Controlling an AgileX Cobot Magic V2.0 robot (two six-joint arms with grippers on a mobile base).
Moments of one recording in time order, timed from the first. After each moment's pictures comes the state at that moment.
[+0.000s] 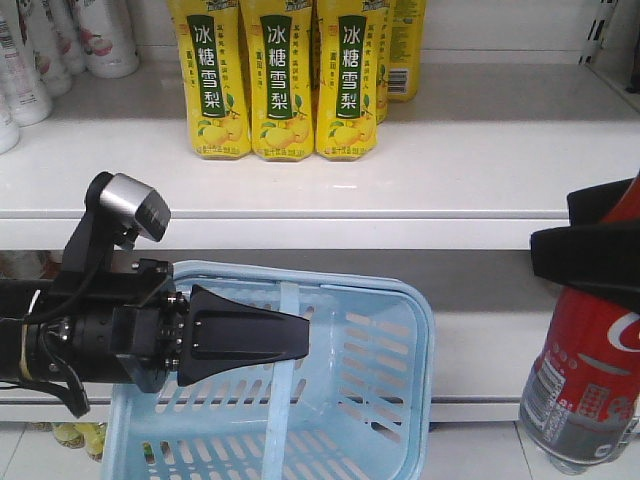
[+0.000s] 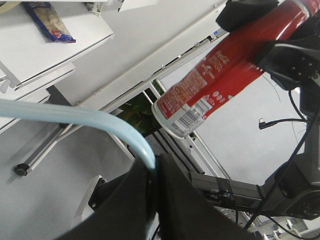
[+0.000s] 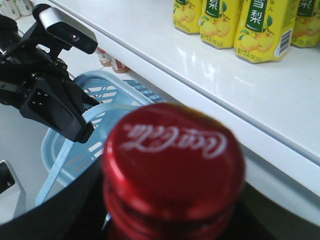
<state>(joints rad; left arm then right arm) -0.35 1.30 -0.75 1.46 -1.18 -2.12 -0.01 0.87 -1.16 0.84 1.21 -0.71</state>
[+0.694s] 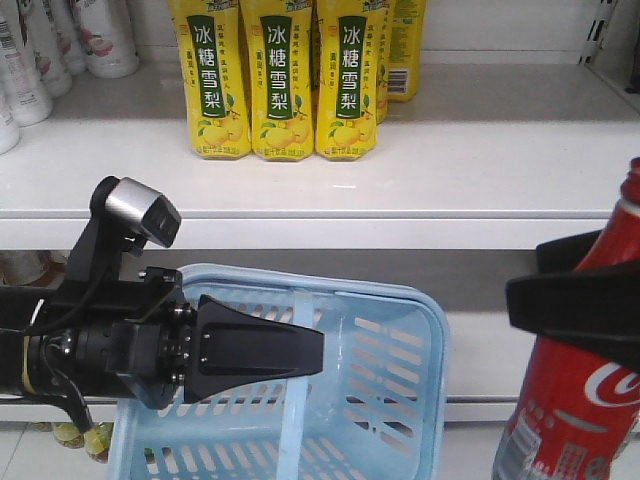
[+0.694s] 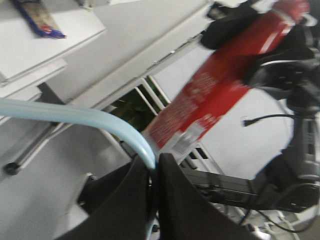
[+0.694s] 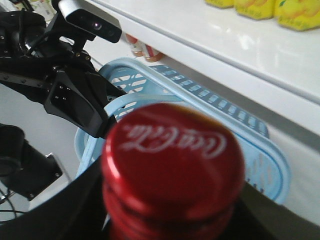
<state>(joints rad) -0.41 1.28 -0.74 1.43 -1.17 -2.12 -0.01 0.87 -1.07 0.94 1.27 -0.68</state>
